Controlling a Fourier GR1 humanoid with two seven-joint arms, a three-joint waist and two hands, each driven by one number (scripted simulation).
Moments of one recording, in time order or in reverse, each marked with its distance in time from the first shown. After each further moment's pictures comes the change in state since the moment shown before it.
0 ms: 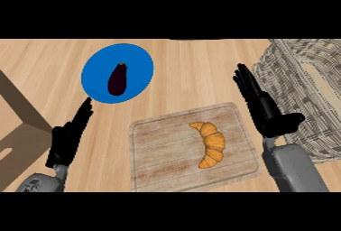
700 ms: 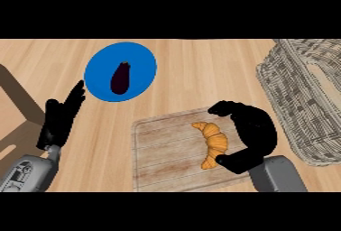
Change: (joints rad) left arm -0.118 0.038 0.052 -0.007 -0.008 0.000 0.160; right arm 0.079 0.118 0.033 -0.119 -0.128 0.393 -0.450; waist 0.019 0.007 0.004
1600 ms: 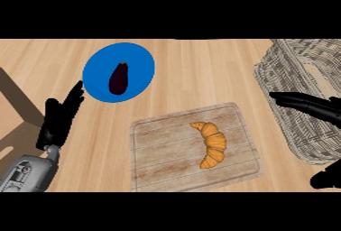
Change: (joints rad) left arm 0.002 -0.008 0.018 0.008 -0.015 -0.009 0.010; right arm 0.031 -0.682 -0.109 -0.305 0.348 0.166 0.327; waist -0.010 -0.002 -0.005
